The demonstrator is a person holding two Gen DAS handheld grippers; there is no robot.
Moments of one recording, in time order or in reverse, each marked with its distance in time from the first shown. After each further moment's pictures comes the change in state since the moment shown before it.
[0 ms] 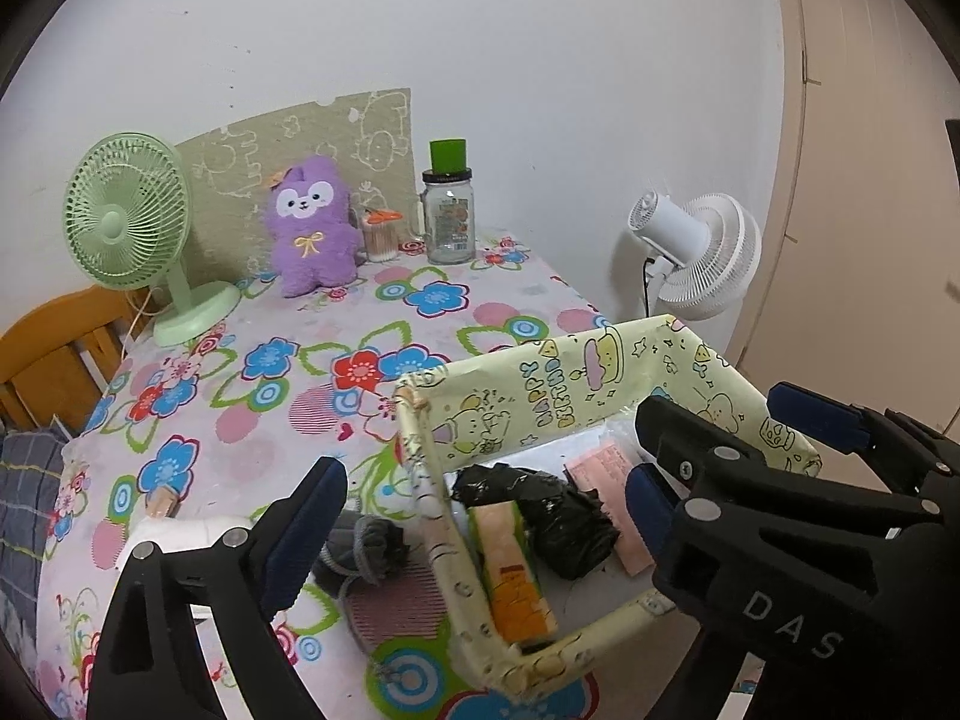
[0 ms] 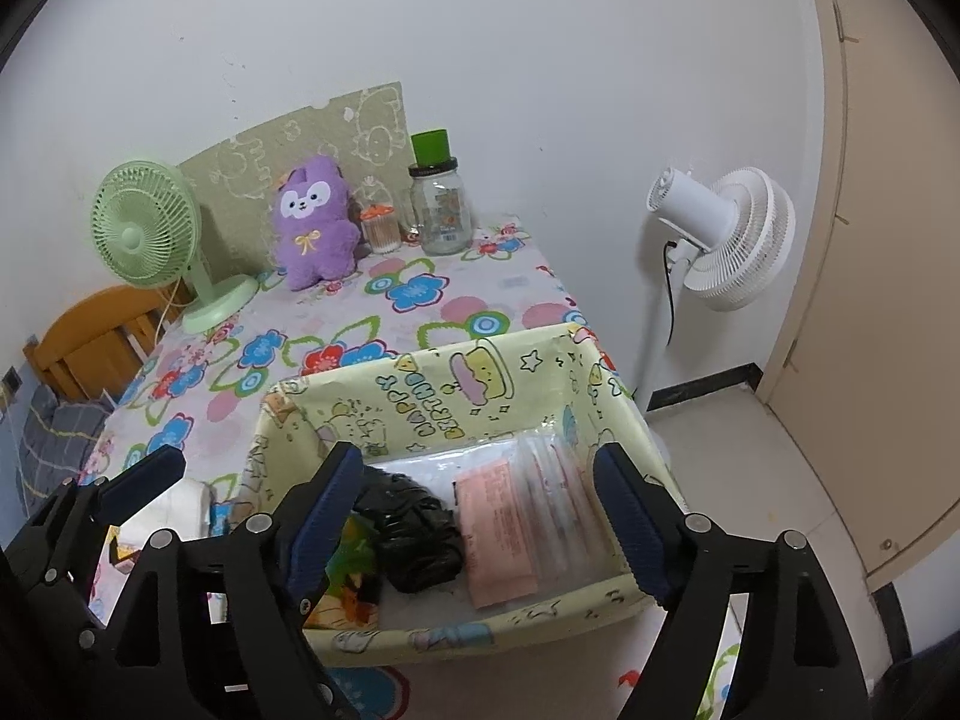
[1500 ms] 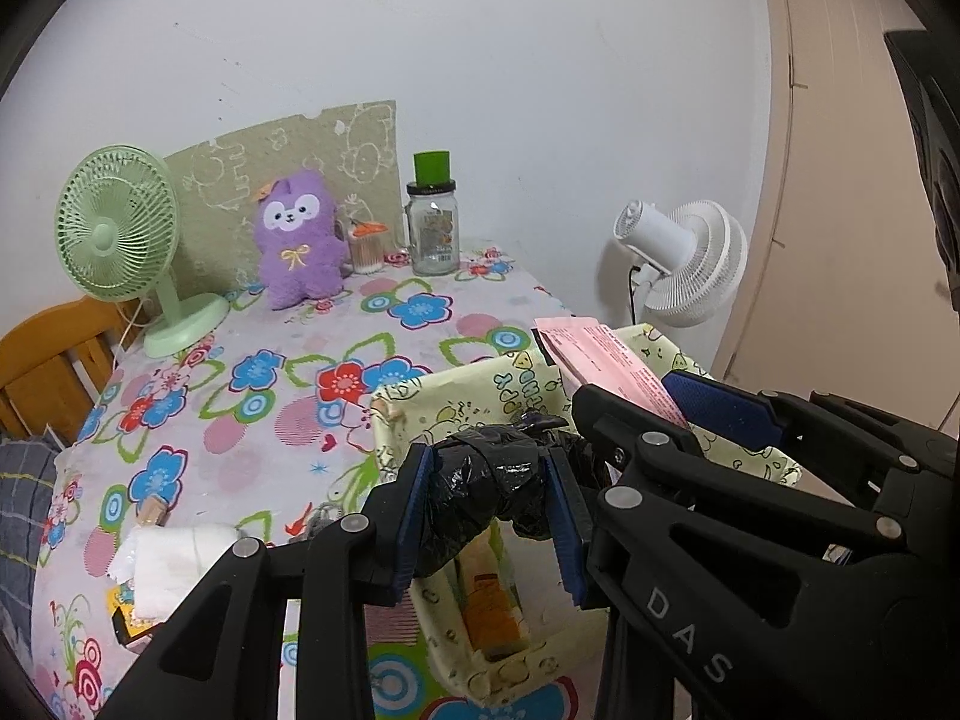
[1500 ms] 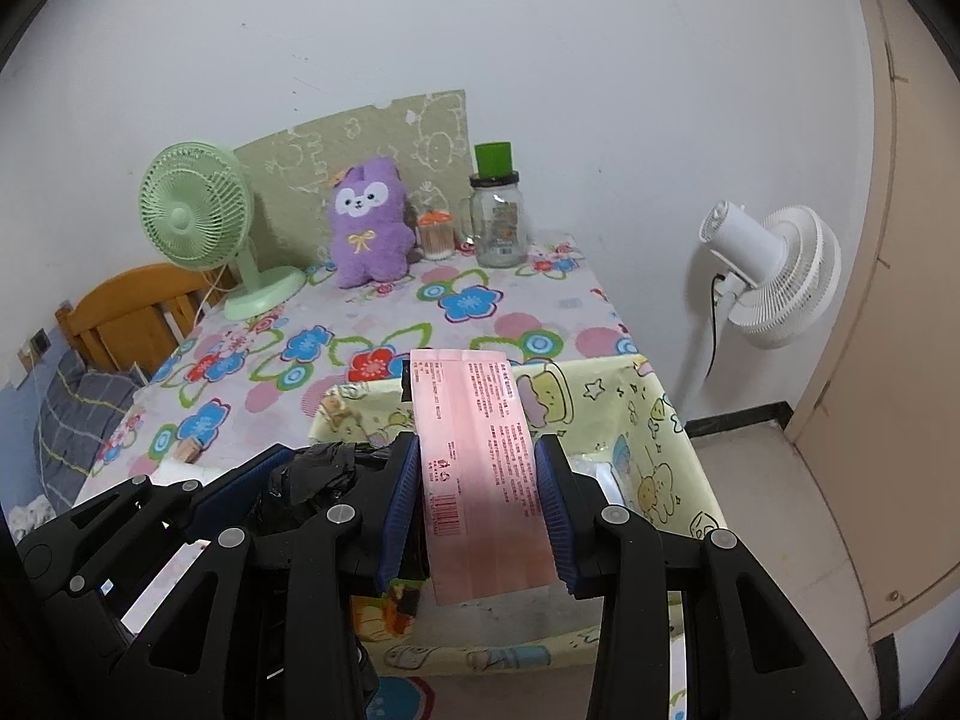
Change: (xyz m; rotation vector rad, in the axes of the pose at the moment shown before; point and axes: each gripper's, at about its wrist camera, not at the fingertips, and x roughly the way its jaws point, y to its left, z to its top) left arm 0.003 -0.011 0.003 0.014 -0.017 -0.025; right arm 0.002 0.018 0.004 -0.091 -0.021 0.085
